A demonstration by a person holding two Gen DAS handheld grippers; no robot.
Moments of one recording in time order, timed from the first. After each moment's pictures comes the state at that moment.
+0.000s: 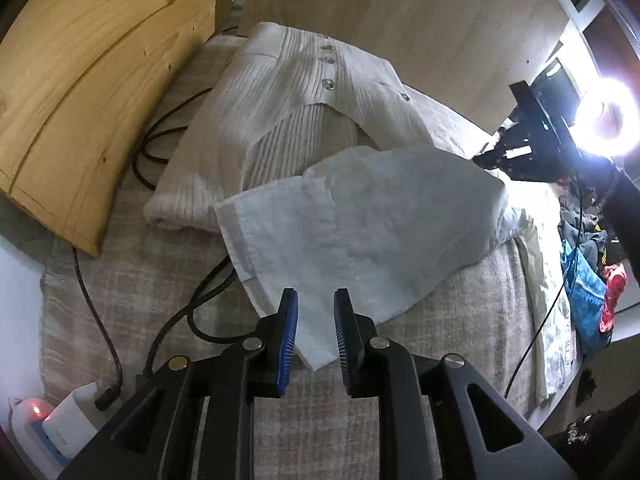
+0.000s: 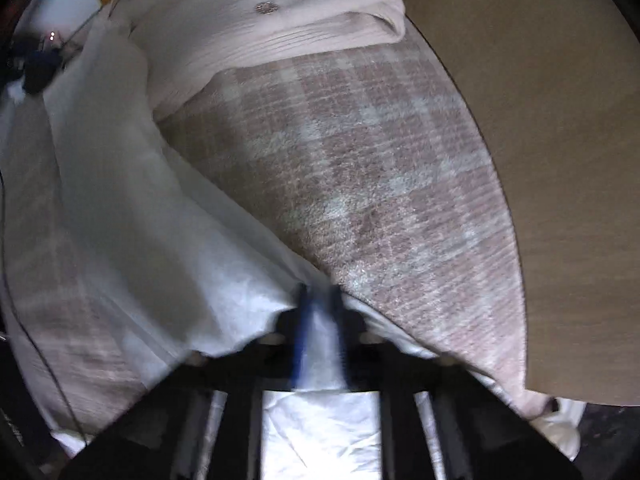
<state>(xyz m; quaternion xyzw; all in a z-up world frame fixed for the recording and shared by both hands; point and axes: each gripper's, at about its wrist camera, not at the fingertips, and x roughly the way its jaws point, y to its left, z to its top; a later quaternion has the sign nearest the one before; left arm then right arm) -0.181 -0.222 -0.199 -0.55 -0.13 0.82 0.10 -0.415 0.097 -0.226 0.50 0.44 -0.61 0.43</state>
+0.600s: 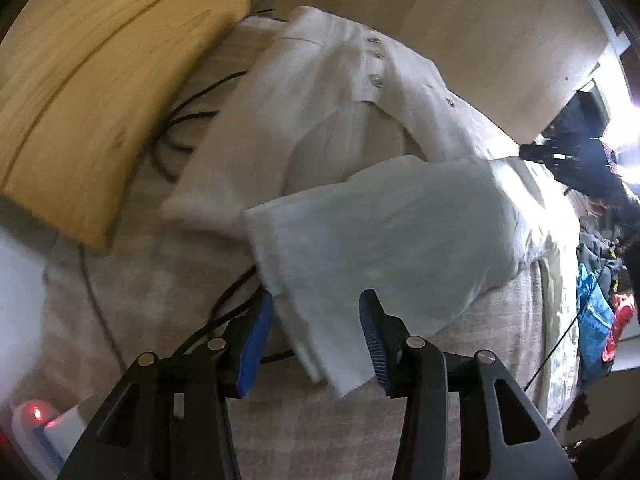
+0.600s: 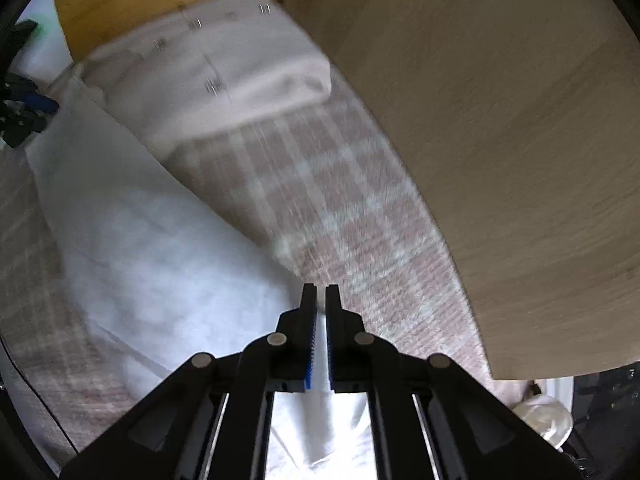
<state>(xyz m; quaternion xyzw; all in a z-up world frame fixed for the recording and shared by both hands) -0.193 -0.233 -0.214 -0.57 -0.16 0.80 0.06 -0.398 0.113 -0.176 0.44 0.38 -0.70 0.40</state>
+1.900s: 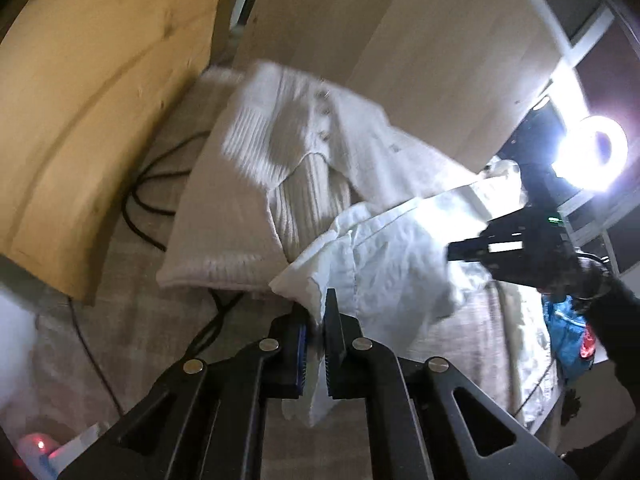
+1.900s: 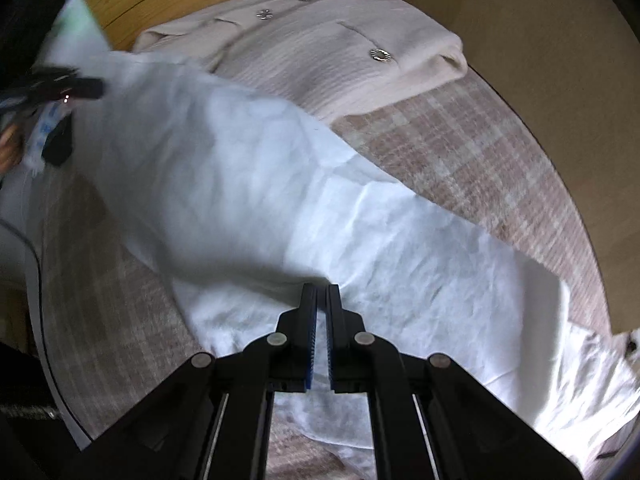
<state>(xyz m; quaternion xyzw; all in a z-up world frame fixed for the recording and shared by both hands) -0.193 -0.235 -0.171 -0.50 -0.17 0.84 0.13 -0.313 0.061 -0.214 0.52 0.29 -0.67 0.43</state>
